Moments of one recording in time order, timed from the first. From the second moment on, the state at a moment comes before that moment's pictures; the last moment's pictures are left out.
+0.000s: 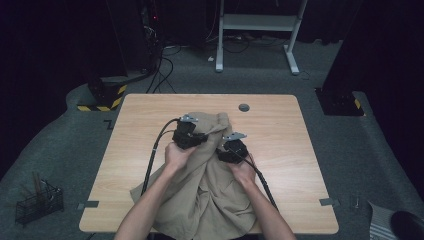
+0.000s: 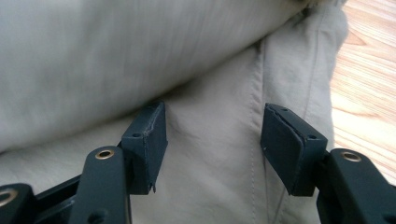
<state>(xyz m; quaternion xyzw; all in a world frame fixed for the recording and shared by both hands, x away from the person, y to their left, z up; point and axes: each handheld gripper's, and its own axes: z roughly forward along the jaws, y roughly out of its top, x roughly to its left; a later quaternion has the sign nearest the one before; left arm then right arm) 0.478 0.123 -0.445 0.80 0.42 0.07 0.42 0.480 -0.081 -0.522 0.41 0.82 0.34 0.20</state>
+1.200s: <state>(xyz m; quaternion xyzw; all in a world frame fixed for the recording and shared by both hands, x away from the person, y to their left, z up) 0.473 0.165 -0.442 0.79 0.46 0.15 0.37 0.451 -0.074 -0.524 0.38 0.83 0.36 0.18</state>
